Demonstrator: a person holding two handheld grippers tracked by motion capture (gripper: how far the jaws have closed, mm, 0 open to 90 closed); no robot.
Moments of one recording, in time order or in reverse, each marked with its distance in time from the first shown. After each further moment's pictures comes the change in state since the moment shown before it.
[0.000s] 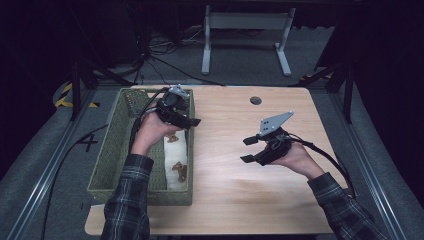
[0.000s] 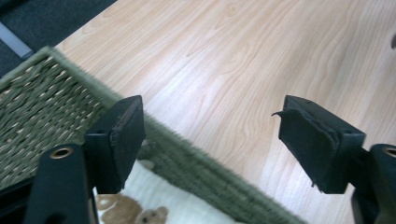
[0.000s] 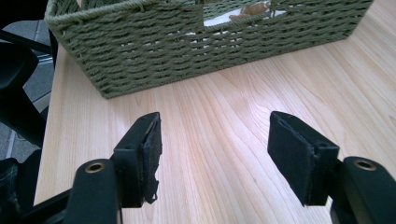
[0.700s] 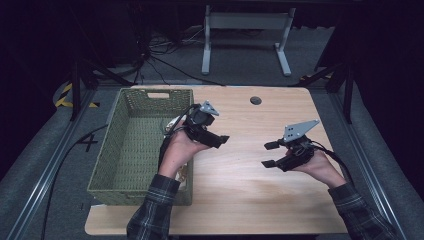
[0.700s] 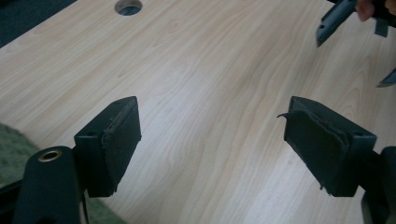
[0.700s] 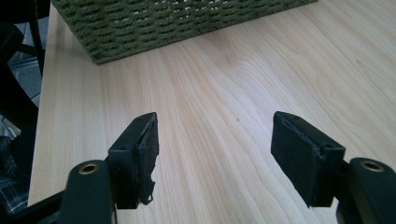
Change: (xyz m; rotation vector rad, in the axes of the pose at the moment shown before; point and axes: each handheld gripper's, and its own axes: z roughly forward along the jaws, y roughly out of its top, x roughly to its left) left arm -0.087 0.014 0.032 -0.033 -0.046 -0.002; right arm -0.003 -0.054 -0.036 -0.008 -0.041 0.062
